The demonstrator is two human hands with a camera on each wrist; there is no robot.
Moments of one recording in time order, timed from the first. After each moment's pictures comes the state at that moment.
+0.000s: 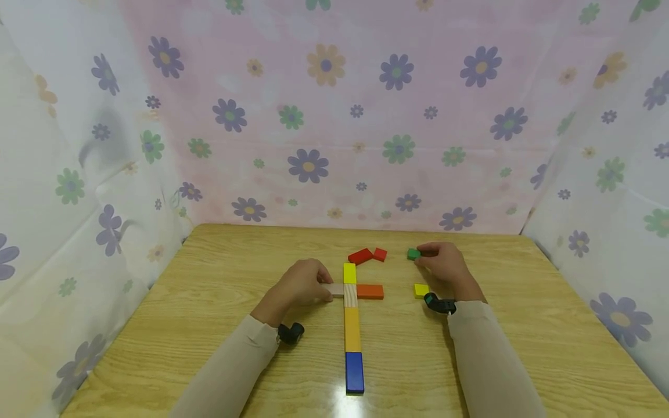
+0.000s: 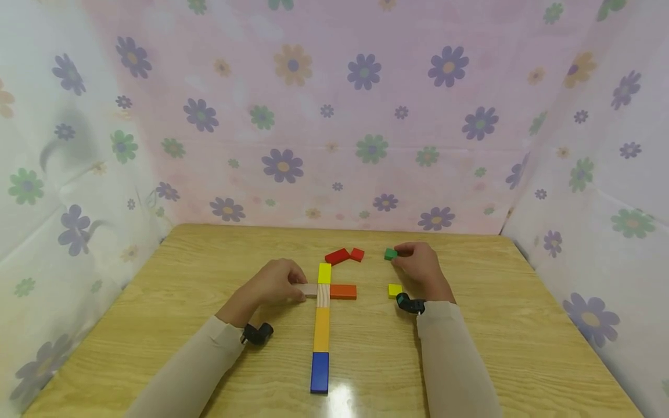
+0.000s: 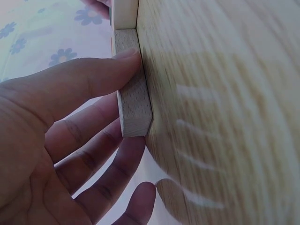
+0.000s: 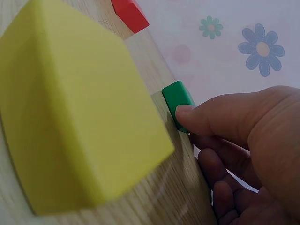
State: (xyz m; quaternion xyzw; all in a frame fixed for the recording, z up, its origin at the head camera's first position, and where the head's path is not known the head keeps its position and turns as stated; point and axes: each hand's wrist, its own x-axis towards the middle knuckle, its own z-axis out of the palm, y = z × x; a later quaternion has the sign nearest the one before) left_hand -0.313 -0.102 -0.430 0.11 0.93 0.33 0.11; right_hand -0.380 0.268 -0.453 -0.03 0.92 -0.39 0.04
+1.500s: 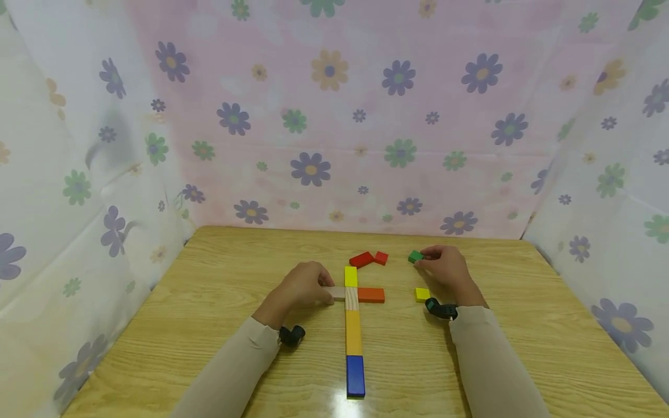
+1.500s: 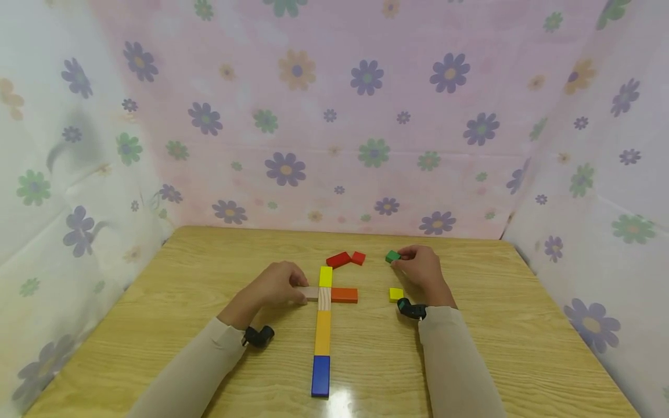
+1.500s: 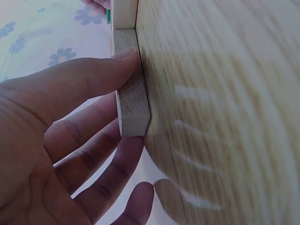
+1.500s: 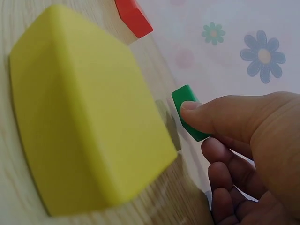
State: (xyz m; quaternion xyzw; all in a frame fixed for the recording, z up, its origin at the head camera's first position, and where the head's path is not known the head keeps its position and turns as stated) left_hand -0.311 -0.103 -0.431 0.12 0.93 0.33 0.10; right_hand -0.382 0.269 -0.457 -0.03 0.92 -0.39 0.00
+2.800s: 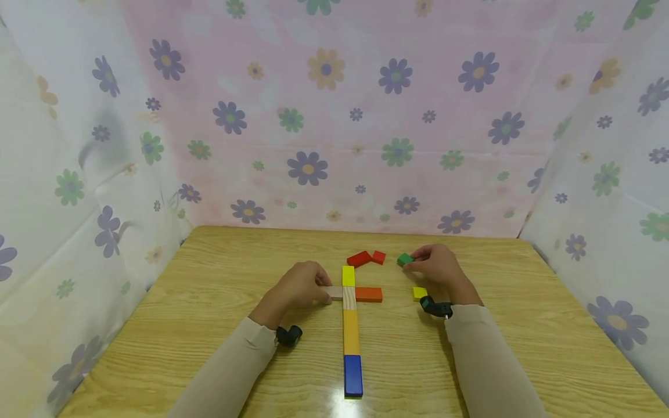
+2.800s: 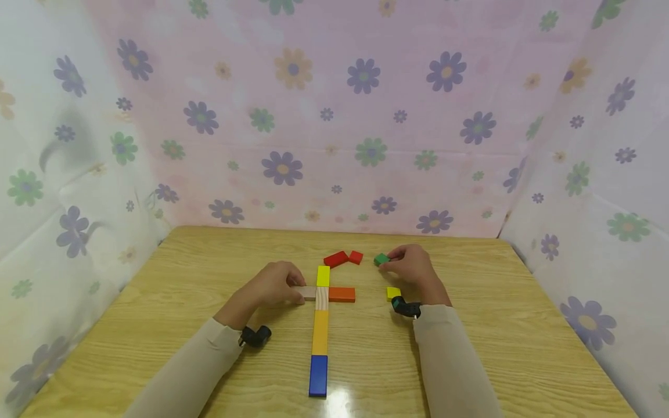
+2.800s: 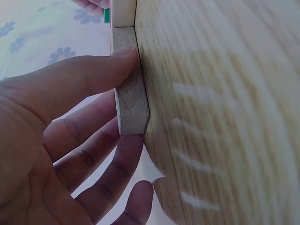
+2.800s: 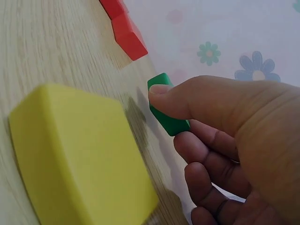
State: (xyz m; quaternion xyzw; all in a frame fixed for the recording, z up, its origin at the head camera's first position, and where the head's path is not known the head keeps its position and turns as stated) left_hand -0.312 -0.105 -0.432 0.12 0.93 0.34 0.11; right_hand -0.377 0.254 -0.445 -0.04 0.93 -0.37 0.04
